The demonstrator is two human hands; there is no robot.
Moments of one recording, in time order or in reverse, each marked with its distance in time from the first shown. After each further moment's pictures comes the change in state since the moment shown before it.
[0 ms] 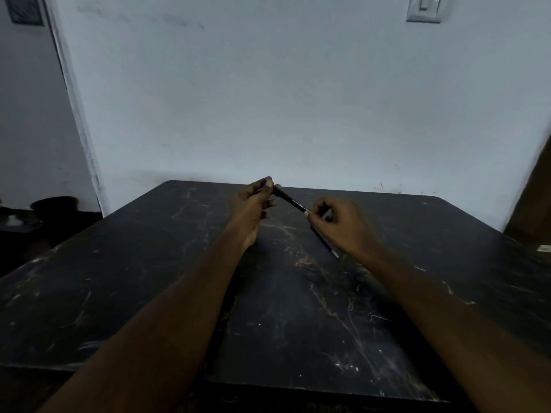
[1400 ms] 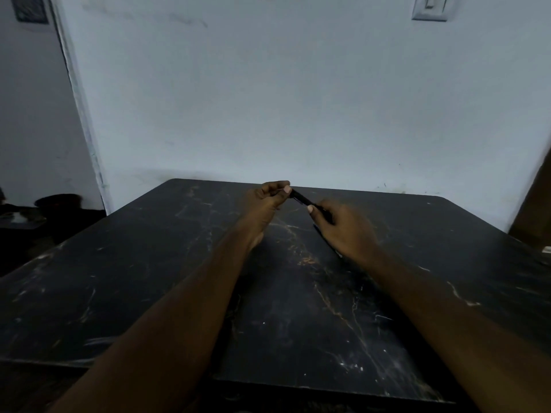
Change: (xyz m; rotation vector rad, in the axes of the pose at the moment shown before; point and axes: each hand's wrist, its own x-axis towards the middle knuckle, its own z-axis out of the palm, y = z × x) left_hand -0.011 0.003 0.009 0.224 -0.089 0.124; right_hand -0.004 0.001 0.011 -0.185 0.007 0.005
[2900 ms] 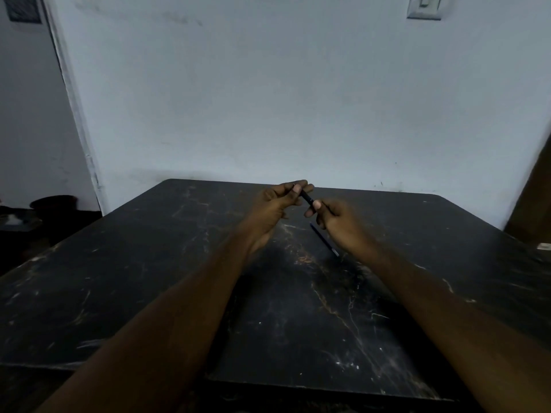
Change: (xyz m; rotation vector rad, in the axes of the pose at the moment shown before) left_hand -0.008 0.001 0.012 0.009 -0.265 0.012; right_hand 0.005 -0.009 -0.005 0.519 -0.085 0.185
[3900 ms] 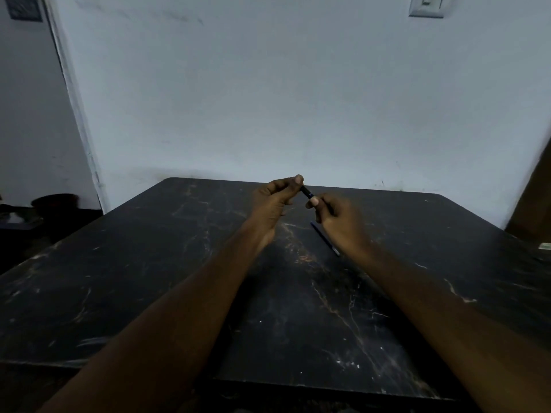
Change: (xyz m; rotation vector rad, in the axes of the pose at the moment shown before) left_hand -0.003 0.009 0.010 -0.122 0.230 -0.056; right_hand 0.001 0.009 0.008 -0.144 0.159 -0.146
